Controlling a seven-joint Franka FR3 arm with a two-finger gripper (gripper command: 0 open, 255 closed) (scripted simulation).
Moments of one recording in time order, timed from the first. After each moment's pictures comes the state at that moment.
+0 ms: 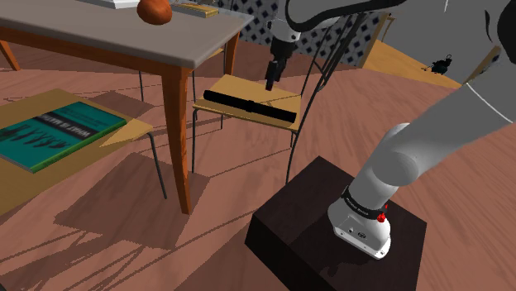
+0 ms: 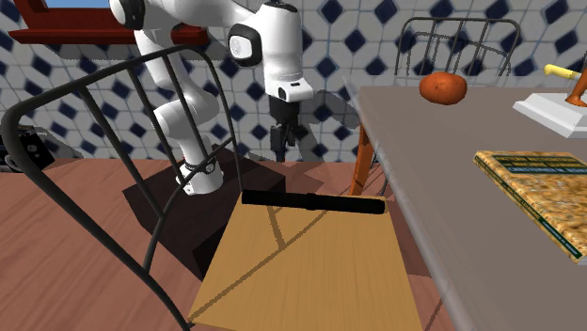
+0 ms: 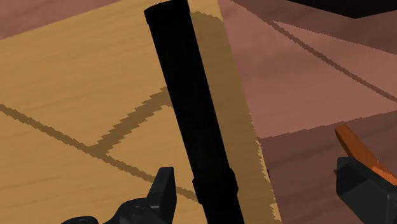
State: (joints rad) arm 0.03 -0.35 0.00 -2.30 -0.05 2.00 -0.30
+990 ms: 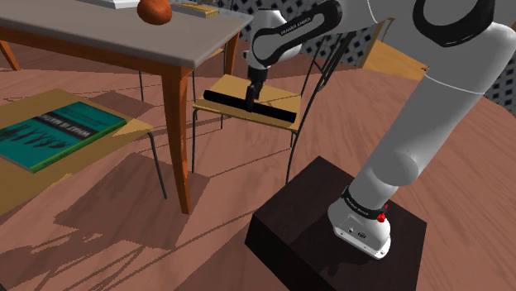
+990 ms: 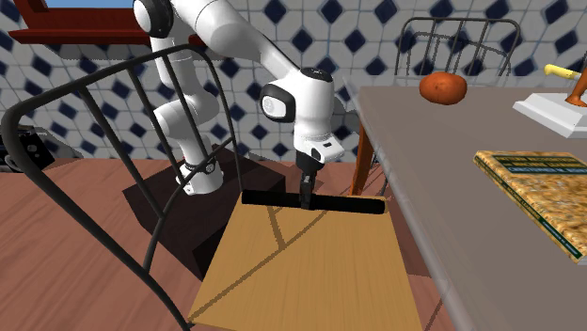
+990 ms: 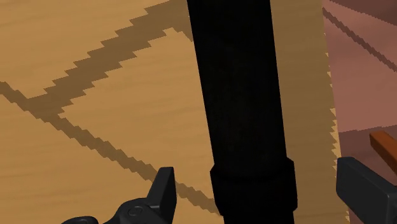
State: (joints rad) arm 0.03 0.02 -0.02 -2.19 -0.07 2.23 -0.38
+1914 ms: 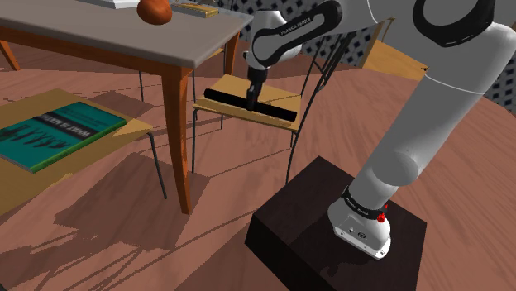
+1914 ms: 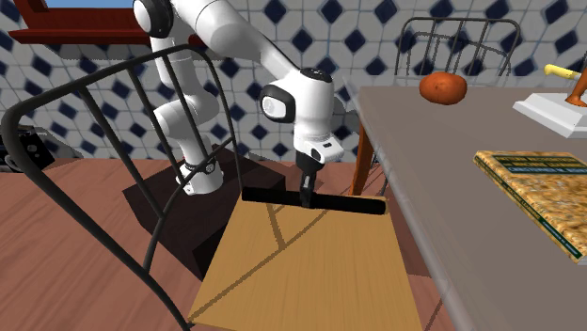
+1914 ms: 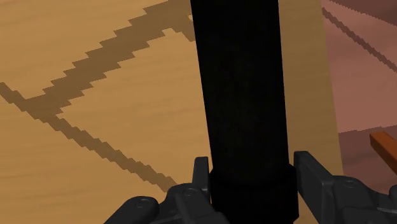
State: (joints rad) arm 0.03 0.02 -0.02 -2.20 -0.07 2.23 -0.38
